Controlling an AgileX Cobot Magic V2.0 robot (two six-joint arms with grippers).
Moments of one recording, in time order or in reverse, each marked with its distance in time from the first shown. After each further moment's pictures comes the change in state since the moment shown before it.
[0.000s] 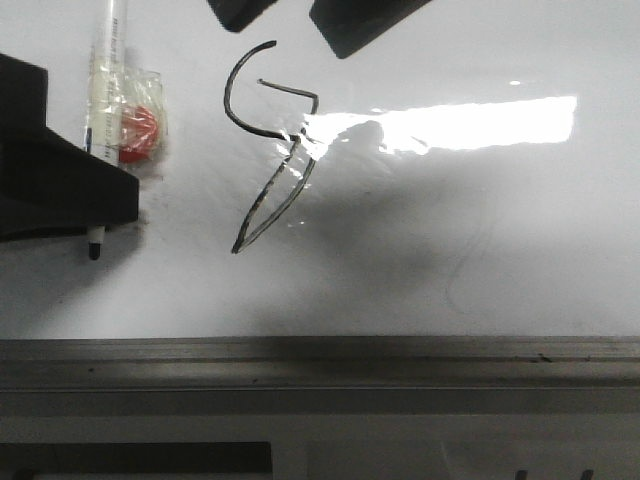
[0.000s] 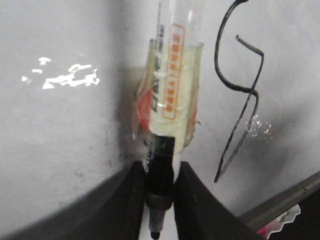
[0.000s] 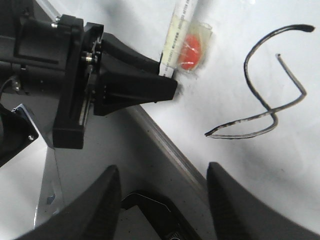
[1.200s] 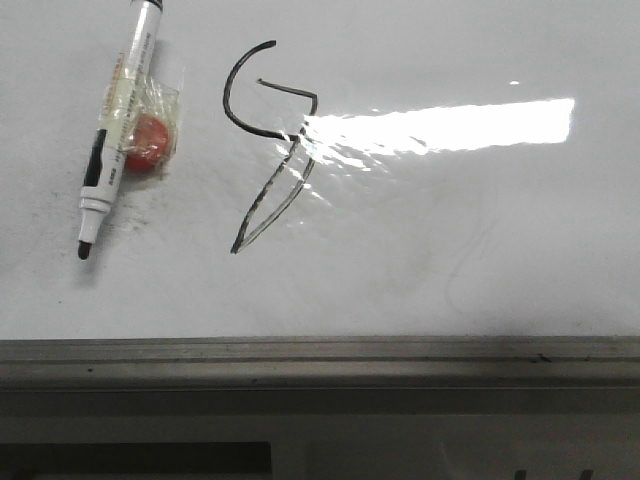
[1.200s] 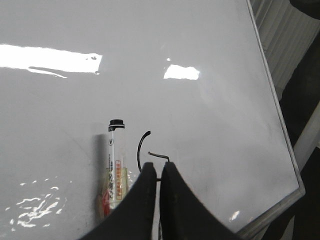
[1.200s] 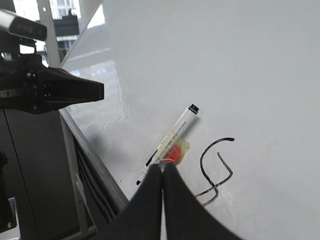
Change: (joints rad) left arm 0.012 -0.605 0.104 0.223 0.032 -0.001; right arm 0.000 -0.626 0.607 -0.258 -0.680 0.000
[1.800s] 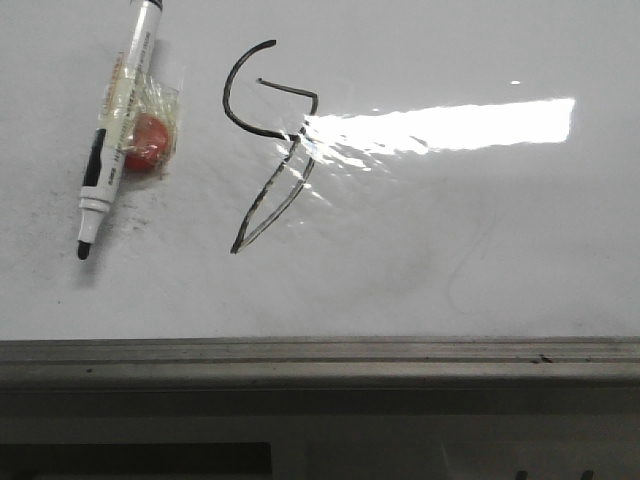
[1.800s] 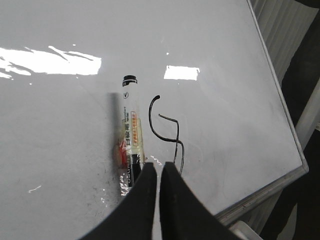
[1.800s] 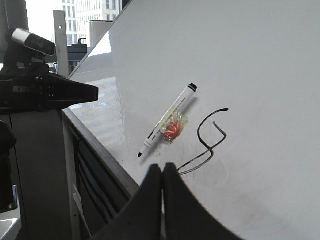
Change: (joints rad) left arm 0.000 -0.186 0.168 0.020 0.008 0.000; right arm 0.000 -0.371 0.299 -0.023 -0.049 0.000
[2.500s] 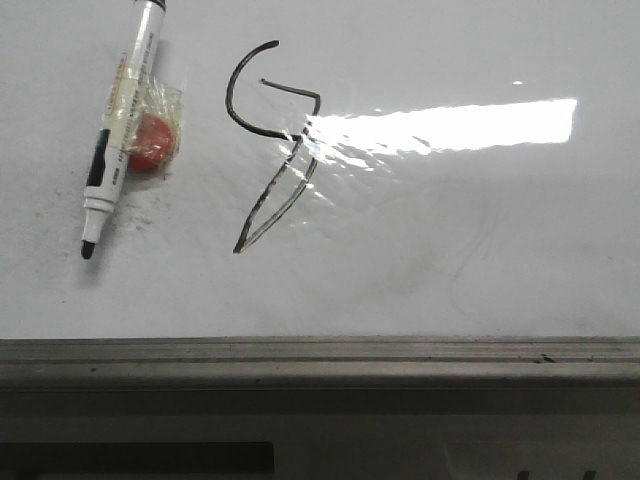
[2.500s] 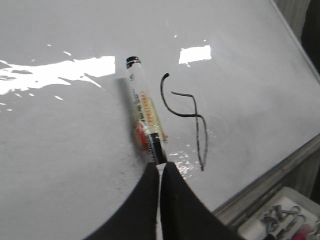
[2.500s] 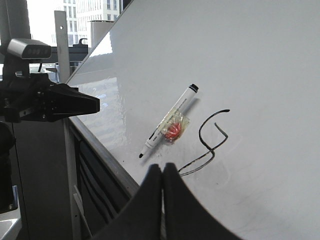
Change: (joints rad) left arm 0.083 0.000 0.032 0.235 0.025 0.000; right arm 0.000 -0.001 0.000 -0.001 0.000 0.000
